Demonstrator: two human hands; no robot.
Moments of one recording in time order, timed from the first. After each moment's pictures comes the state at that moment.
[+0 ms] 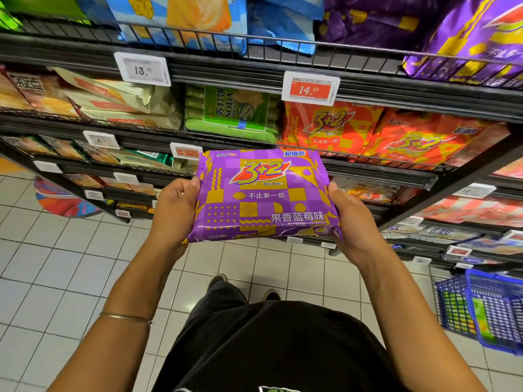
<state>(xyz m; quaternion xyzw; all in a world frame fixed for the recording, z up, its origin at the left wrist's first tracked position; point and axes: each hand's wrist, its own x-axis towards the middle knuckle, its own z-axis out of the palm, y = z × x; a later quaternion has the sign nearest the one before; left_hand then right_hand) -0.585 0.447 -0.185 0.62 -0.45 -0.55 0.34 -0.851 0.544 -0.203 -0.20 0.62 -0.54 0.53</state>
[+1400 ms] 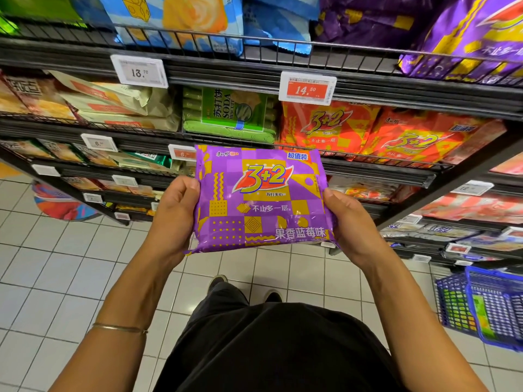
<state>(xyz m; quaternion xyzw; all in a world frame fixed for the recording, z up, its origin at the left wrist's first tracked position) -0.584 0.454 -0.180 0.55 -0.46 -0.60 0.36 -0.860 0.550 -0.221 -0.26 0.61 -0.51 0.55</state>
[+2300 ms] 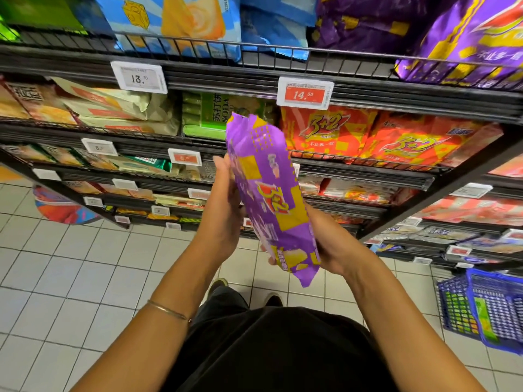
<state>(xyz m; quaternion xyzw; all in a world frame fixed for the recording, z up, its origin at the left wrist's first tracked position) -0.657 0.467 -0.166 0.43 -0.41 -0.71 0.37 -0.812 0.545 -0.173 -0.19 0.52 -0.41 0.73</state>
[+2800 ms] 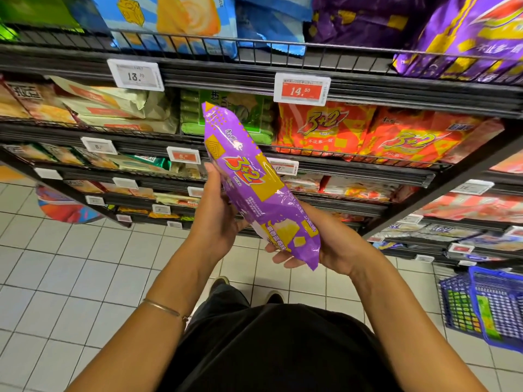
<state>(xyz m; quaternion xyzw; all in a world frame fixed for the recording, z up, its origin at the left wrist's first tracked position) -0.655 0.465 -0.176 0.52 -0.31 -0.72 0.34 -0.830 0.554 -0.175 -0.24 0.50 -0.36 0.75</state>
